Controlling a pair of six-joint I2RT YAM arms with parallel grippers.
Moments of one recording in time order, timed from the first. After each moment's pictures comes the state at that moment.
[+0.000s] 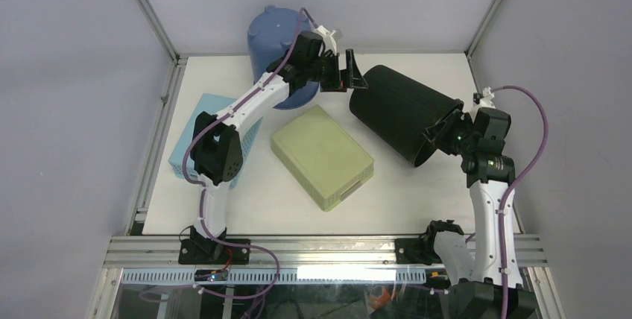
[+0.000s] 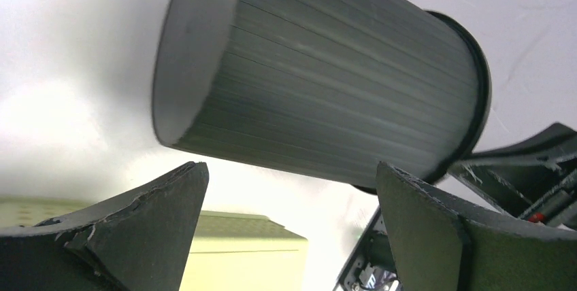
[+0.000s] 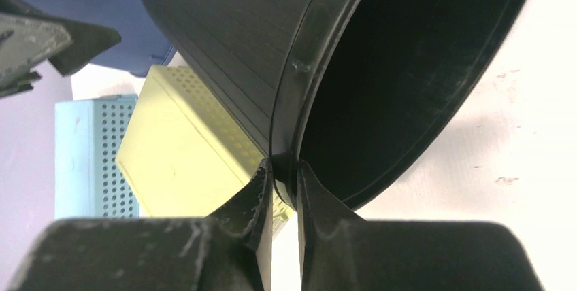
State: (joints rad) left arm -0.60 2.08 1.92 -0.35 0.51 -0.61; right arm -0.17 0.82 0.88 -0.67 -0.31 0.48
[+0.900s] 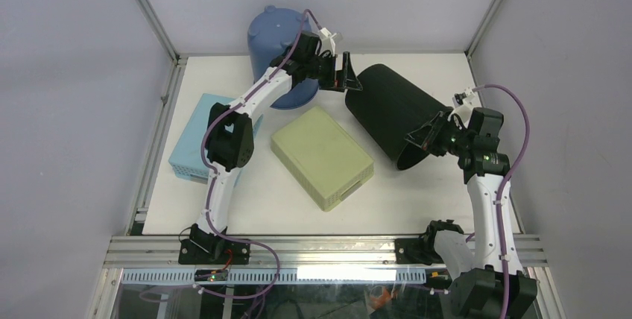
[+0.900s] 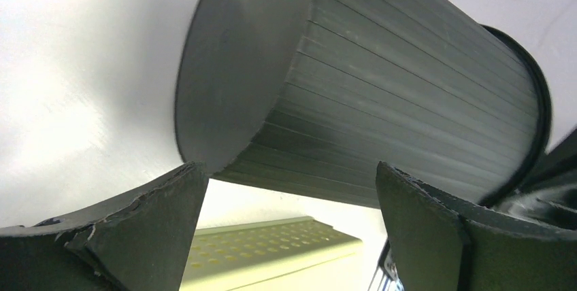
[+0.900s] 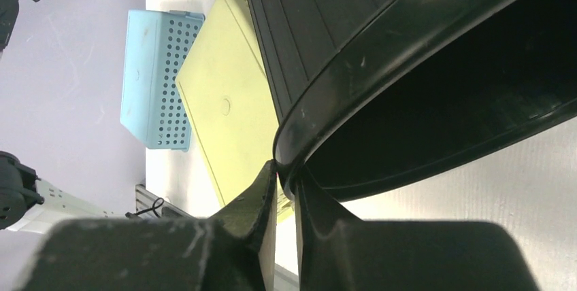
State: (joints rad) left arm -0.52 2.29 2.09 -0.39 0.66 -0.48; right arm -0.17 0.87 0.82 -0.61 -0.66 0.44
